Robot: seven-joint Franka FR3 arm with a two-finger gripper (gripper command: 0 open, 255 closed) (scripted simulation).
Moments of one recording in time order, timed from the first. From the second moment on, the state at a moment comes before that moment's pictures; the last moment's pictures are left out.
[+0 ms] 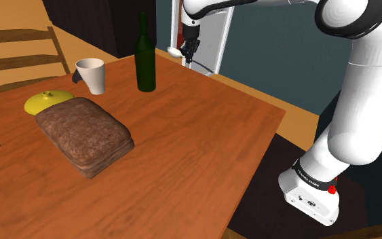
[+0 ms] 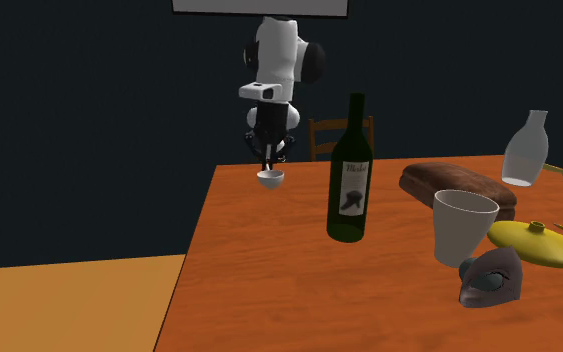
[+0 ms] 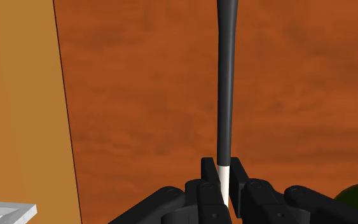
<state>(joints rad) 0.03 0.36 0.06 -1.51 -0.13 1.91 -0.04</state>
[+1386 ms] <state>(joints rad) 0.14 0.17 0.12 -1.63 -0.13 1.81 0.12</state>
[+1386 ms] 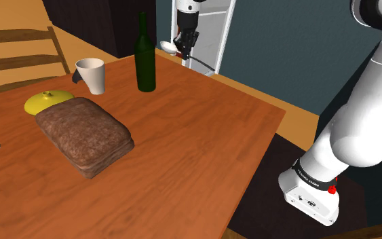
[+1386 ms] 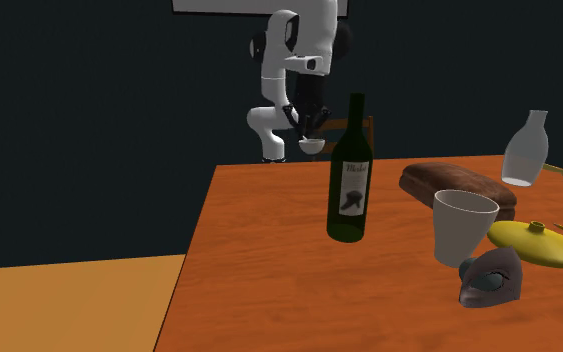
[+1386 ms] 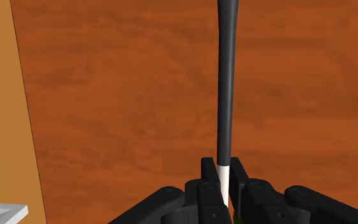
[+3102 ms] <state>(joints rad) 0.43 0.02 0.40 -1.80 -0.11 1.78 0.69</state>
